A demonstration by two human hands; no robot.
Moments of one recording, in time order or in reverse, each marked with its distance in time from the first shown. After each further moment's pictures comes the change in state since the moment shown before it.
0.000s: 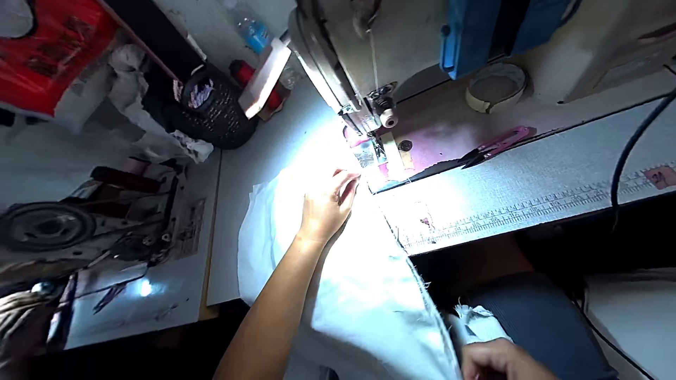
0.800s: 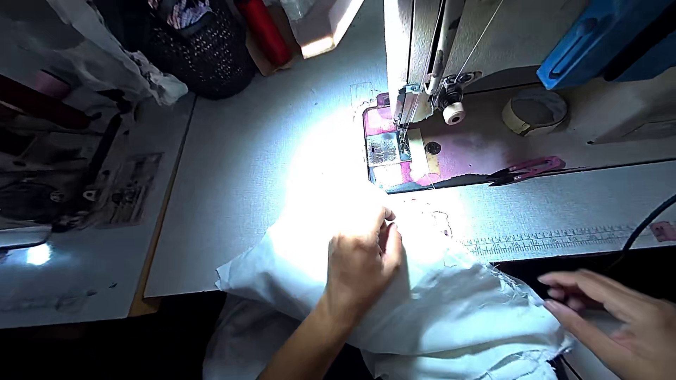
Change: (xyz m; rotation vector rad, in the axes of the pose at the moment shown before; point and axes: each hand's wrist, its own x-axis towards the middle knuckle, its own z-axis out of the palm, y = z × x) left_hand -0.053 0.089 -0.001 -0.197 0.117 -0.294; right_hand -0.001 -0.083 -0.093 -1.052 0.412 0.114
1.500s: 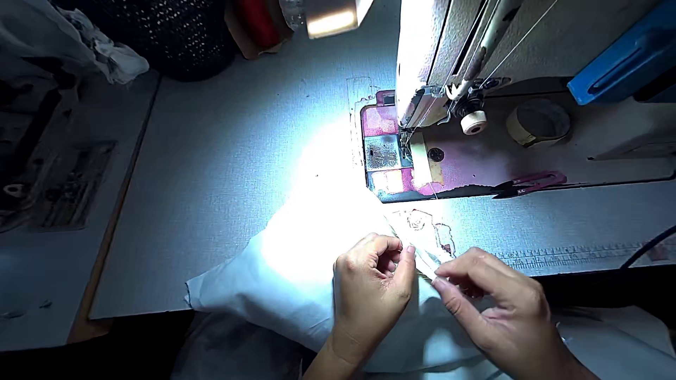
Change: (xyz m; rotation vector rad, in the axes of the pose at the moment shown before) left_hand -0.013 0.013 0.021 -0.495 0.094 -0.276; right_hand 0.084 -0.077 0.080 0.246 0.347 -0.295
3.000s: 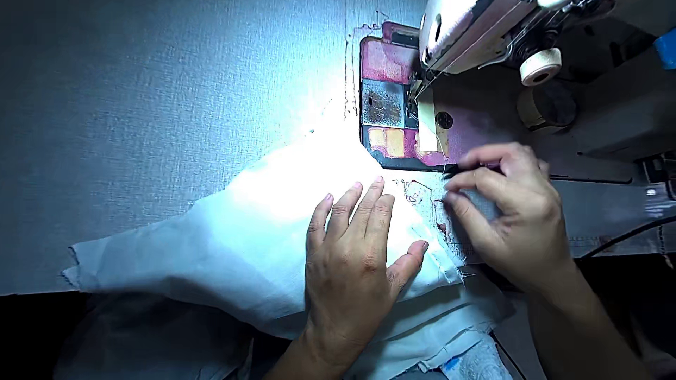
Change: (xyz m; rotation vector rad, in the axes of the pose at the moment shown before) left_hand -0.013 -0.012 0.004 0.592 0.015 0.185; right_hand 0.068 0.028 -0.022 -0.436 -0.172 -0.167
